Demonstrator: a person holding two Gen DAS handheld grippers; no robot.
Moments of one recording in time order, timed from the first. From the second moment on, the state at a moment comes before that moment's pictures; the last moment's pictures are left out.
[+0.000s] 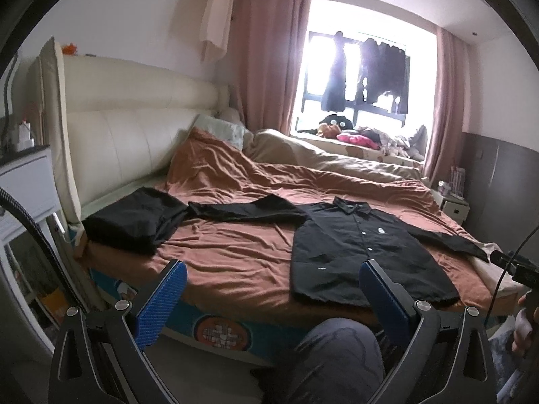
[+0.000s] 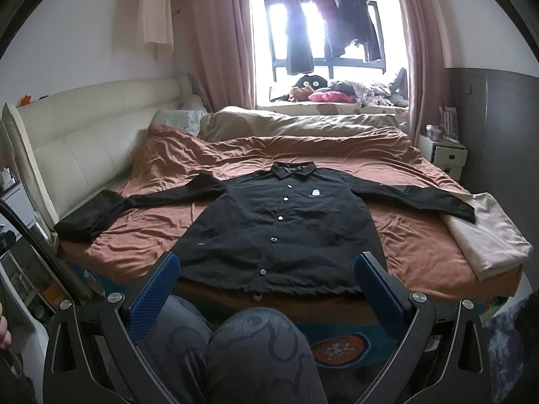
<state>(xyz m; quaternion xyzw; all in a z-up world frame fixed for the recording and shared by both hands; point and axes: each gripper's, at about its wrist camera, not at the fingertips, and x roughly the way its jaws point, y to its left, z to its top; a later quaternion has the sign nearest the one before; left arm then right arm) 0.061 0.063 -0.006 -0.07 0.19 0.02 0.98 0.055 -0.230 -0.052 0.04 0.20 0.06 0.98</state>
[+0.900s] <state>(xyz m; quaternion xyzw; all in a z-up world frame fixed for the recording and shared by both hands) 0.276 0.128 -0.039 -0.09 0.28 0.04 0.95 0.252 -0.200 -0.042 0.06 0.27 0.09 0.96</state>
